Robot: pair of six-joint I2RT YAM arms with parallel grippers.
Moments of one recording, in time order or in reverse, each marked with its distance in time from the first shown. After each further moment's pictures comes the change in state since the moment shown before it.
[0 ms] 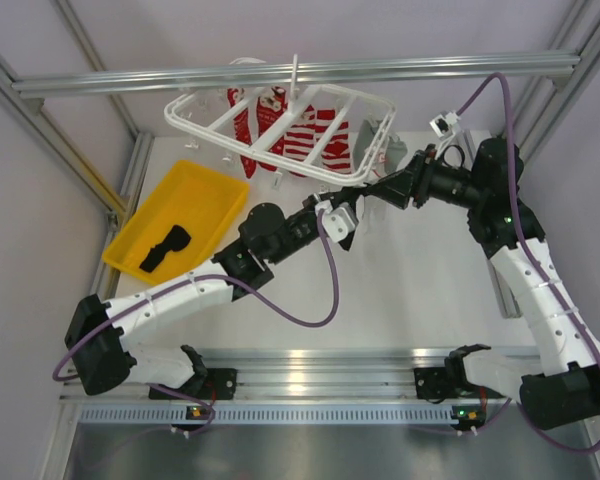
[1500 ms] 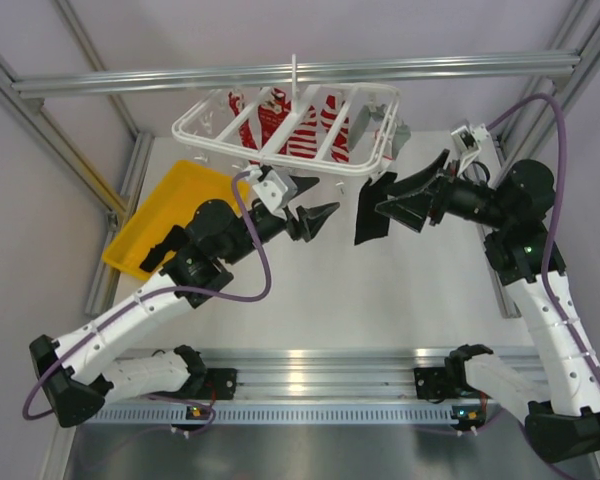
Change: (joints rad) left arm 0.087 -0.243 0.025 -0.244 0.066 -0.526; right arm -0.011 -0.174 -0.063 0.115 -0.142 0.093
